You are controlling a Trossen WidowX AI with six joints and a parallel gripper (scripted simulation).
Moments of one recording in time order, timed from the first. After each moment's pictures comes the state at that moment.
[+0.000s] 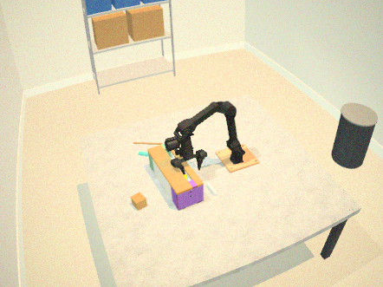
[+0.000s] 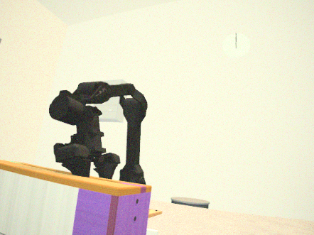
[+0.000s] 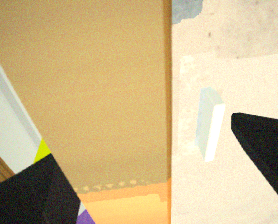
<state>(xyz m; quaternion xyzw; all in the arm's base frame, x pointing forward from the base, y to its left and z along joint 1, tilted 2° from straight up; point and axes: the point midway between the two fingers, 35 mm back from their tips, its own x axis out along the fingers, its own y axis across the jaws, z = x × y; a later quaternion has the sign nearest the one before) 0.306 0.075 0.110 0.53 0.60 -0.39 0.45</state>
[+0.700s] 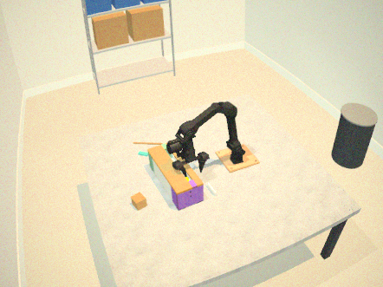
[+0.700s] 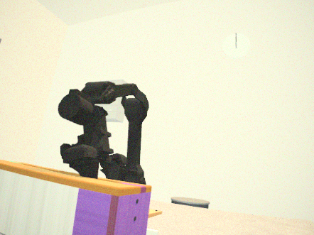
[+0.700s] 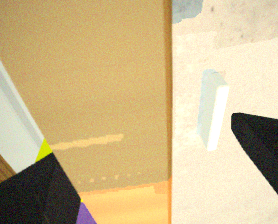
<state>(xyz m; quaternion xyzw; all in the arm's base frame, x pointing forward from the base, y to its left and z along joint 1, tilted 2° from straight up) 0.304 0.096 0.110 0.53 0.60 -0.39 0.45</state>
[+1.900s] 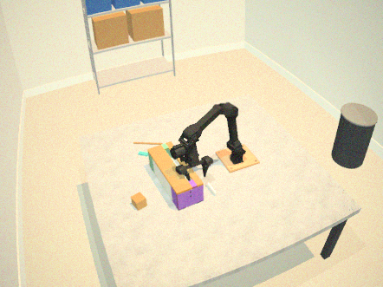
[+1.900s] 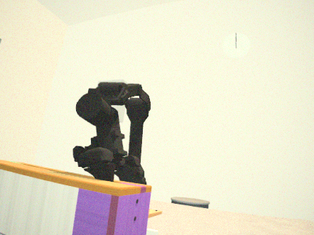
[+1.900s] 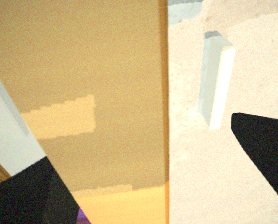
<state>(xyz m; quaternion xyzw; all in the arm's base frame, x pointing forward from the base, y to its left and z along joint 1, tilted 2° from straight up) 0.298 0.133 0.108 0.53 0.61 -0.39 0.45</state>
